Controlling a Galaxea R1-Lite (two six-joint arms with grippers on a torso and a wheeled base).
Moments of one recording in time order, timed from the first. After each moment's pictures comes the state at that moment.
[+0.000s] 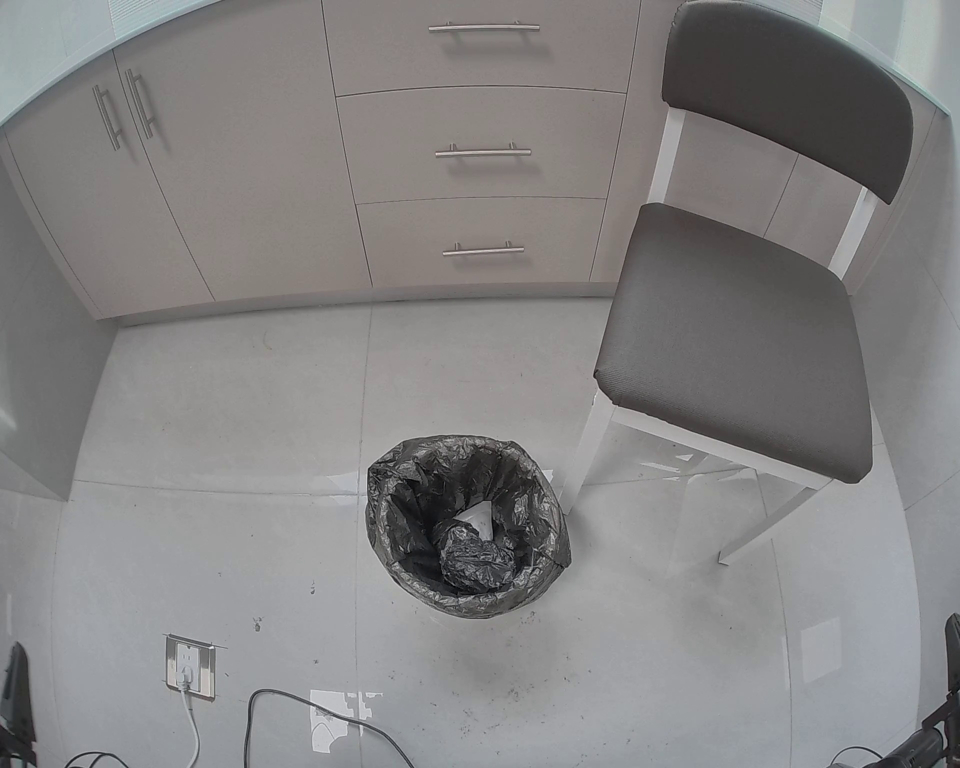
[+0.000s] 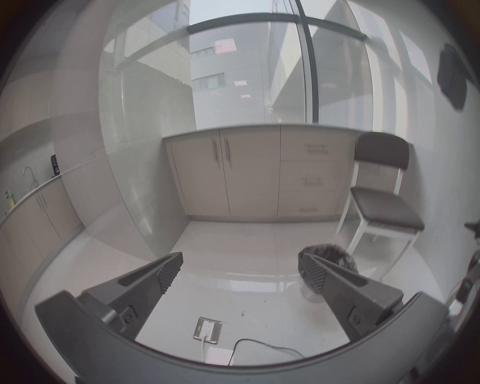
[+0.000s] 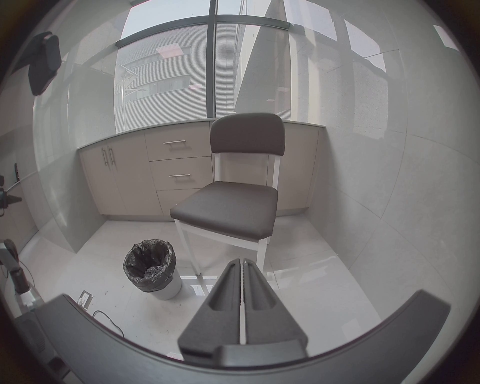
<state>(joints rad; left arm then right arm) -0.04 0.07 -0.44 0.39 0.19 0.00 0.01 0.01 -0.13 0.08 -0.07 0.01</state>
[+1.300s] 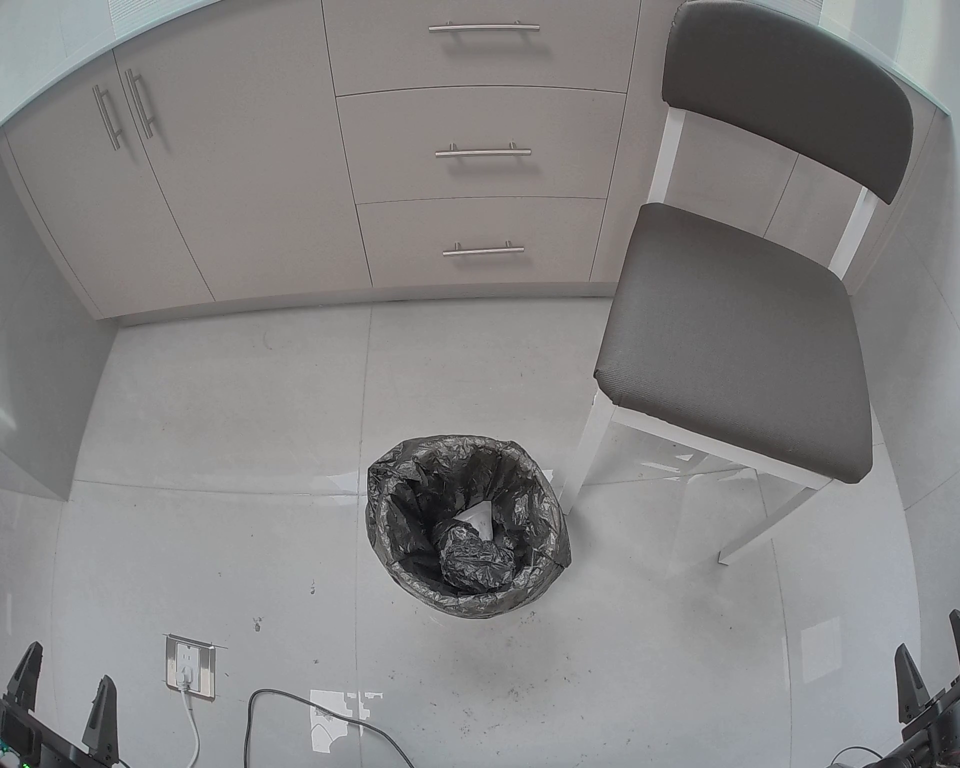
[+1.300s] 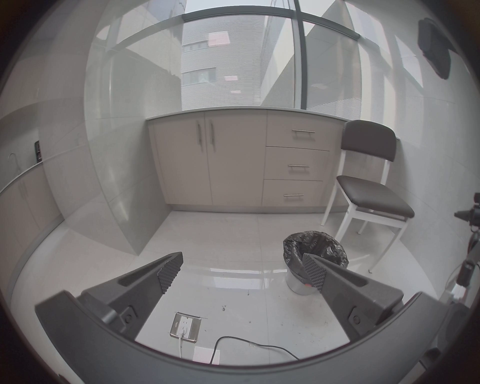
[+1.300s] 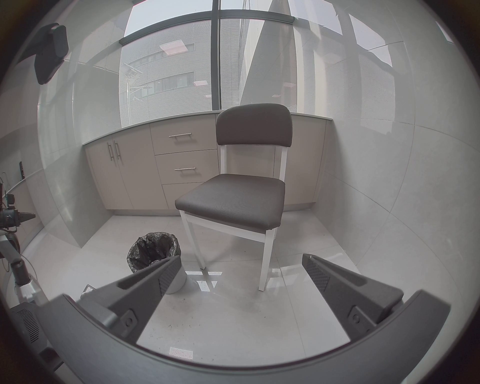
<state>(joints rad) 0.00 0.01 -0.03 0.04 0.03 -0.03 0.00 0.01 -0.02 -0.02 -0.02 0.01</state>
